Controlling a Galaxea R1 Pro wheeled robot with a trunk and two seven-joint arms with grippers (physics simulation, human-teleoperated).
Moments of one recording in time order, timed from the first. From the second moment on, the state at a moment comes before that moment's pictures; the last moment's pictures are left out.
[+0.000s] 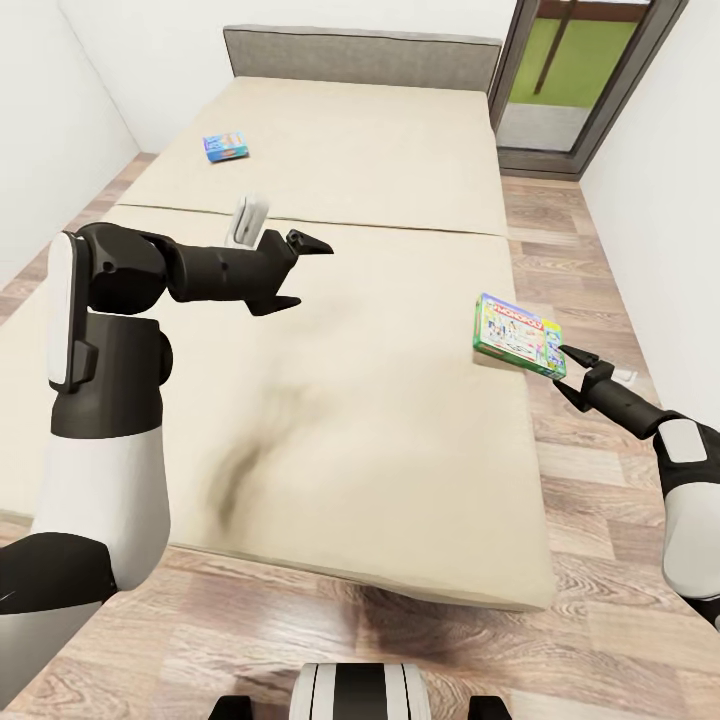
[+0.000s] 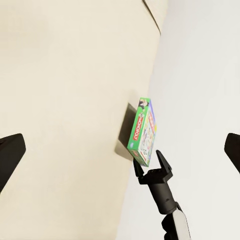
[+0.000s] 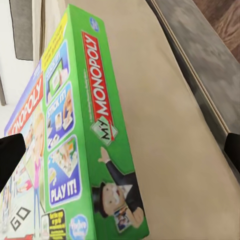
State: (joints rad) left arm -1.25 -0.02 -0.10 -1.60 2.03 0.85 1.27; right arm -1.11 -0.32 -0.71 -0.55 -0.50 0.84 0.69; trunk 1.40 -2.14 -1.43
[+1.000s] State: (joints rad) left arm -1.25 -0.02 -0.10 -1.60 2.02 0.85 1.27; right arm -1.11 -0.32 -0.71 -0.55 -0.51 0.84 0.69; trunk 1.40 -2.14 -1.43
